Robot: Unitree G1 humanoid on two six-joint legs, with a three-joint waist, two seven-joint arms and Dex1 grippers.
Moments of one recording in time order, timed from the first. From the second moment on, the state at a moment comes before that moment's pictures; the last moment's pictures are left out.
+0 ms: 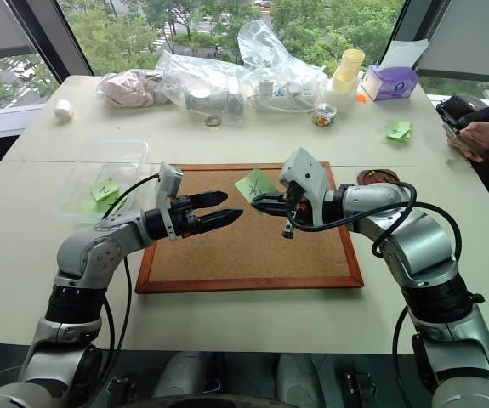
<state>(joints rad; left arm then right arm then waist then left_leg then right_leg) -0.45 0.30 0.04 -0.11 -0.68 0.87 -0.77 -0.53 -0.69 0.12 -0.38 0.47 0.78 0.90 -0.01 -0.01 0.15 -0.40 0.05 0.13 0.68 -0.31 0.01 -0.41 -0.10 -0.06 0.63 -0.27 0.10</state>
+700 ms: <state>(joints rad) -0.51 0.15 0.15 0.02 -0.86 0.97 -0.65 -0.52 -0.71 0.15 -0.45 0.45 0.78 0.89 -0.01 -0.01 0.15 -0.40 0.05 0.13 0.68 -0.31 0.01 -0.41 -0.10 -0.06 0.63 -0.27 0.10</state>
